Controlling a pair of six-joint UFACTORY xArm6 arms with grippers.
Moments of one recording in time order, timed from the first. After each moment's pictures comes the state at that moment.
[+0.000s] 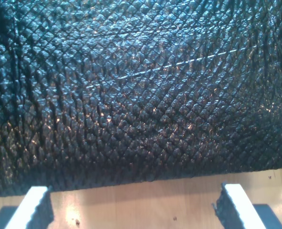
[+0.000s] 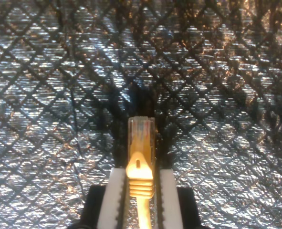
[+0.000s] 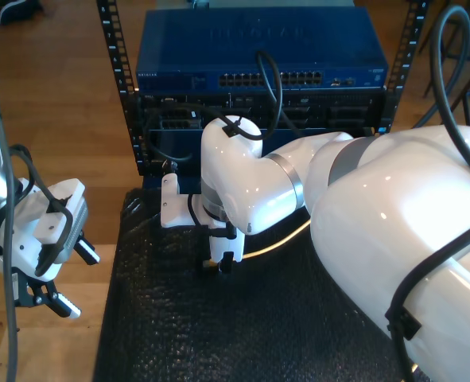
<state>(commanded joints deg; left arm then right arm) 17.4 -18.2 -45.2 -21.7 80.5 -244.7 36.1 20.2 -68.0 0.5 44.3 -58.0</state>
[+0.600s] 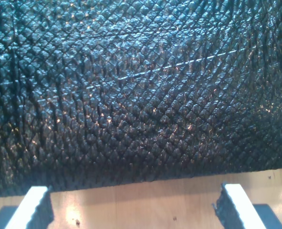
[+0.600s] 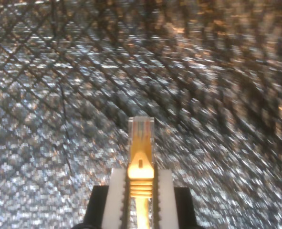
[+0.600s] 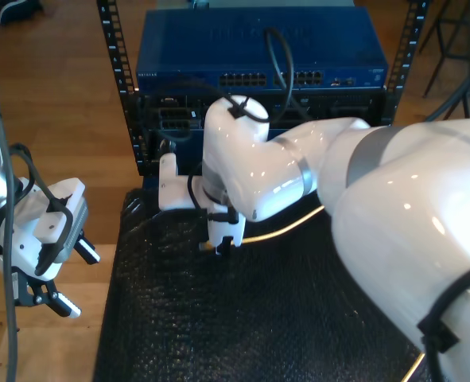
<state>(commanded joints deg) 17.3 -18.5 -45.3 -21.8 81.1 -244.7 34.4 13.8 -67.8 0.8 46.1 -58.3</state>
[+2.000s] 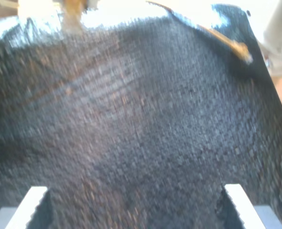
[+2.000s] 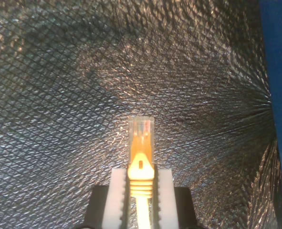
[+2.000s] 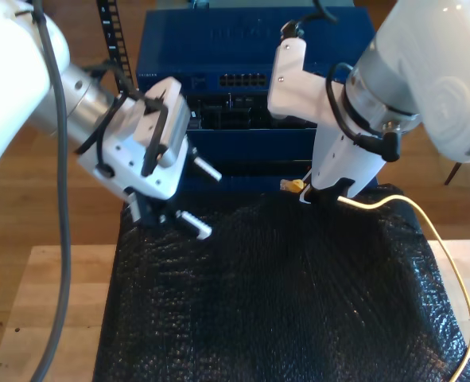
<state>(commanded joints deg) 0.3 -18.2 -56.5 -46.7 85.3 -254.9 24.6 -26.4 -55.4 10.6 64.6 -58.7</state>
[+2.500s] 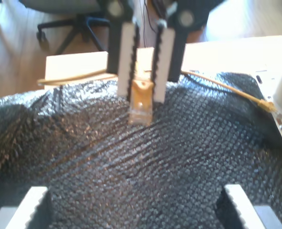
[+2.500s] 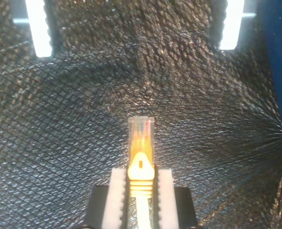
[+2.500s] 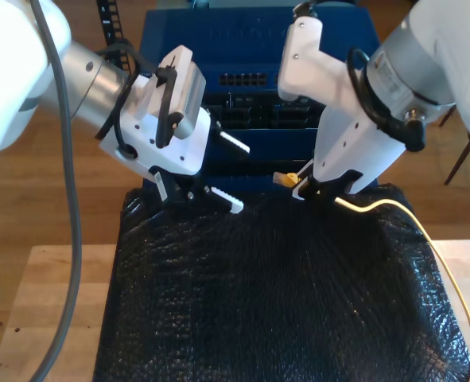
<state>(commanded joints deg) -0.6 -17.5 -57.1 -55.3 85.2 -254.9 21.6 -28.8 -55.5 20.0 67.0 -61.6</state>
